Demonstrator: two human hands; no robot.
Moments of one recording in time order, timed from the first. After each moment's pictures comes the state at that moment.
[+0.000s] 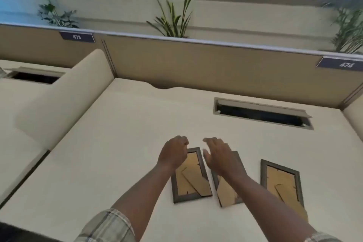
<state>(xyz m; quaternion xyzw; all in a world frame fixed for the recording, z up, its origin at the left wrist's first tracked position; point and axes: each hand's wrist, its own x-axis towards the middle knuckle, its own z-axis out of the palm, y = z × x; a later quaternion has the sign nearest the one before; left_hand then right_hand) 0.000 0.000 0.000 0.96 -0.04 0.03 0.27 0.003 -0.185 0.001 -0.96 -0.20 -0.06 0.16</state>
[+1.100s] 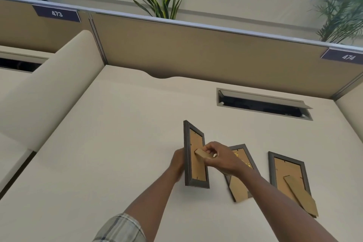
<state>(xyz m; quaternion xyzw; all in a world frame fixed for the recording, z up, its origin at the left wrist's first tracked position) -0.004 0.030 -0.061 0.64 0.22 -0.22 0.70 0.003 -0.144 -0.011 -0.89 -0.08 0.21 0.39</state>
